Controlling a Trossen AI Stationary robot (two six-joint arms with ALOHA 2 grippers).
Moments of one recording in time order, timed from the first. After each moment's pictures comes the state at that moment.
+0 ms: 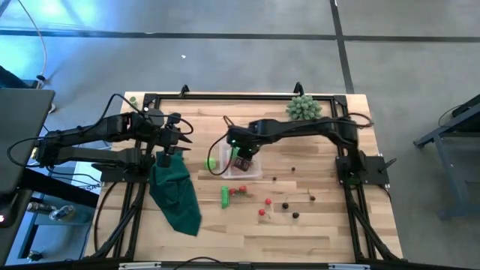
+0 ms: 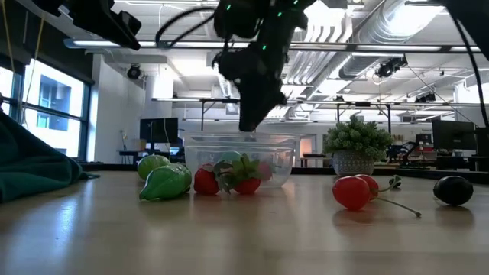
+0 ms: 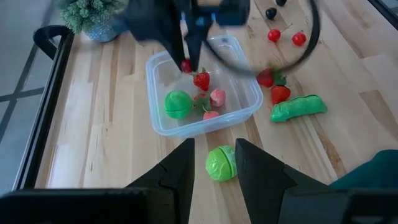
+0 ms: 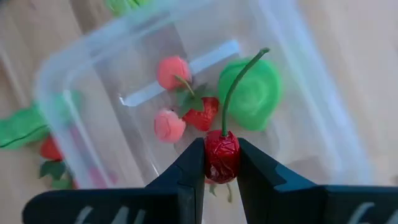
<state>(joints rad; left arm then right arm) 0.33 0.76 0.81 -0.74 0.16 0.36 -0.08 2.06 1.72 -0.89 -0.01 0.29</state>
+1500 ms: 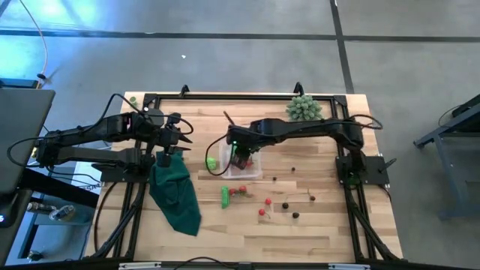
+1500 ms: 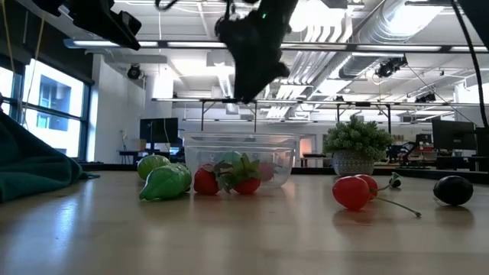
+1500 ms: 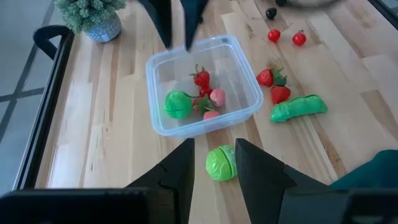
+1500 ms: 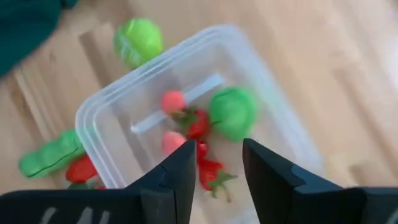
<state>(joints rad) 0.33 0.76 0.81 -0.74 0.16 0.36 -0.03 1.99 1.80 -0.96 0.17 0.40</state>
